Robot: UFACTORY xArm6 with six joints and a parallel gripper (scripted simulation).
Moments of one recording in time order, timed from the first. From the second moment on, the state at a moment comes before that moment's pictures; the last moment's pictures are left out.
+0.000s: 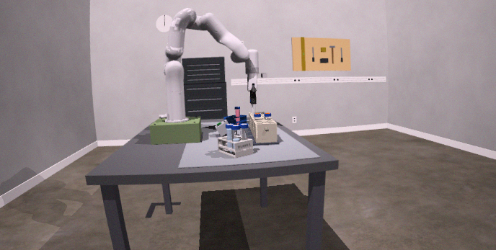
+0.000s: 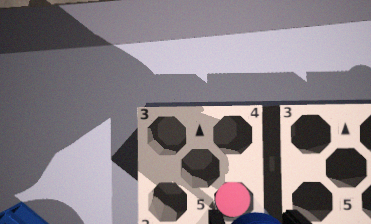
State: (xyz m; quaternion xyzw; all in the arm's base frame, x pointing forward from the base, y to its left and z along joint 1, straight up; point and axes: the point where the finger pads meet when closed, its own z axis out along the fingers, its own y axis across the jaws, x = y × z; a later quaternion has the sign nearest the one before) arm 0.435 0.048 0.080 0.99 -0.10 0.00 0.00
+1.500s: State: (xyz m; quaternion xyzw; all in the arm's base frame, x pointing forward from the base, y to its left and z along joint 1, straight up) arm 0.435 0.048 0.041 0.99 -0.10 0.00 0.00
